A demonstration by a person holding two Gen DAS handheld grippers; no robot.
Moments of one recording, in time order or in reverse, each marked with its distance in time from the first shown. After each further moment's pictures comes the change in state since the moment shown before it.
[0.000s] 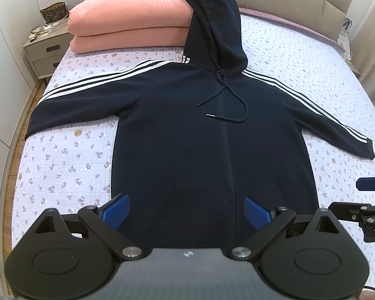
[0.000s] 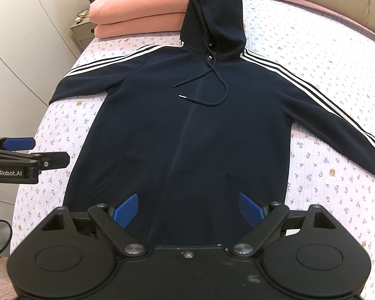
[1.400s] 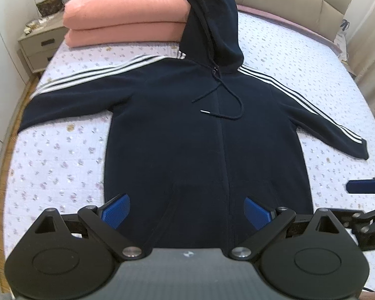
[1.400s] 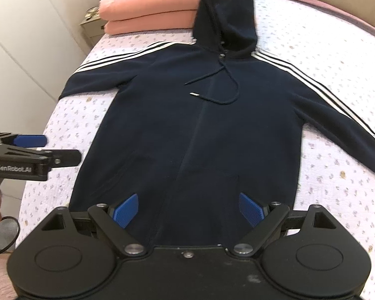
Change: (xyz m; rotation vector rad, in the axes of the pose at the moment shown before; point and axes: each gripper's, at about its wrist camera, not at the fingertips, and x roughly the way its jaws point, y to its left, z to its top) left arm 0.008 0.004 0.001 -0.016 0.025 -0.052; right arm 0.005 0.006 0.002 -0.038 0.020 0.058
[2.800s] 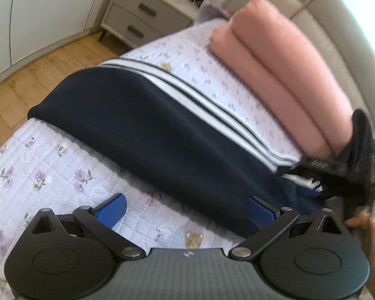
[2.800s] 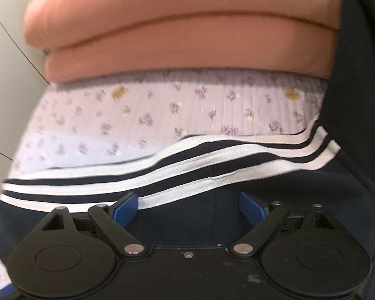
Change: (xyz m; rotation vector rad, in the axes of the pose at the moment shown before) left arm 0.207 0.344 0.071 -0.640 -0.319 -0.145; right arm 0.385 0.112 0.338 0.076 -0.073 -0.036
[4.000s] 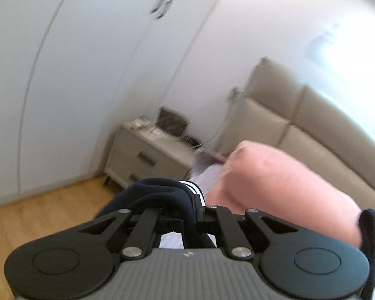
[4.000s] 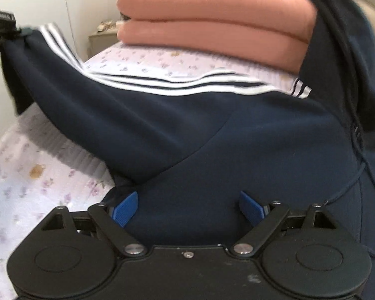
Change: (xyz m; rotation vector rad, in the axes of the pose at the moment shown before) left arm -0.048 -0.047 0.071 0.141 -0.690 0.067; right arm -0.070 0.018 -0.172 -0.232 -0.192 0.003
